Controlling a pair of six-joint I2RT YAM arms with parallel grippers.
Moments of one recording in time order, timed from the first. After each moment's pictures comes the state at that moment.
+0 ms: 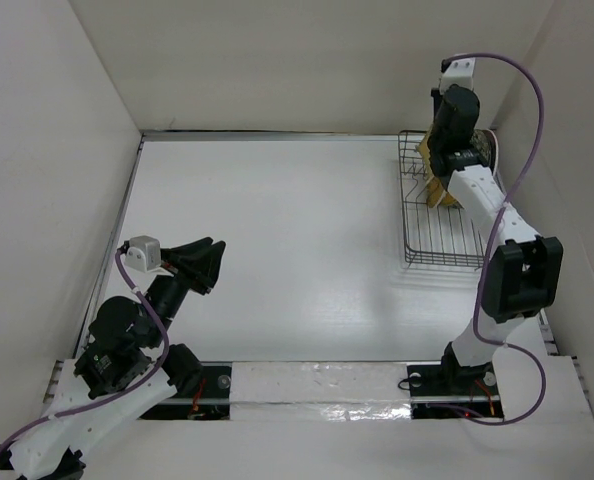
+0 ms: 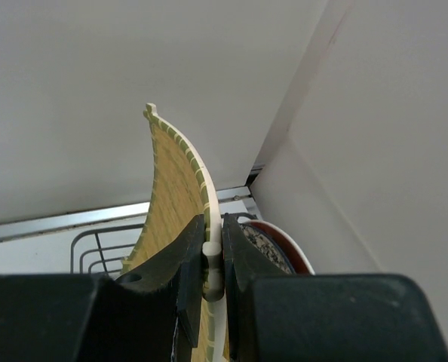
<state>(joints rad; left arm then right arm) -0.82 0.23 0.65 -0.22 -0.37 -0.30 0.16 1.71 1.58 0.18 0.59 -0.29</state>
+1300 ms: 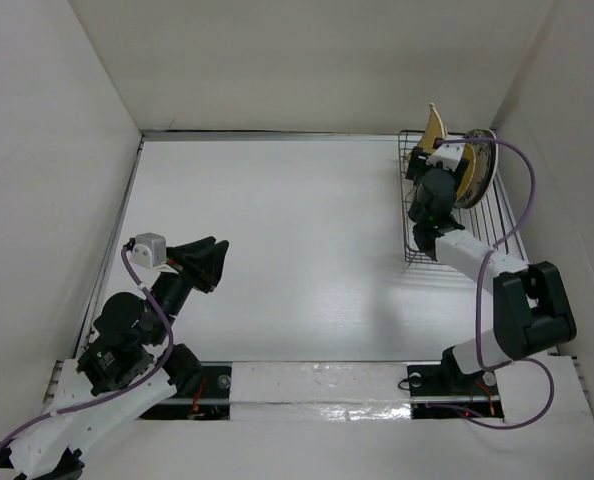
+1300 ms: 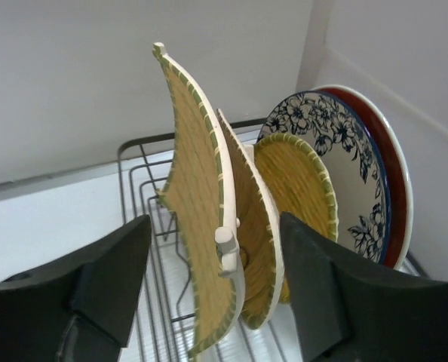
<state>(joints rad) -0.82 0.25 0.65 -0.22 -0.37 -0.30 0.30 1.49 0.85 0.74 0.71 -0.10</state>
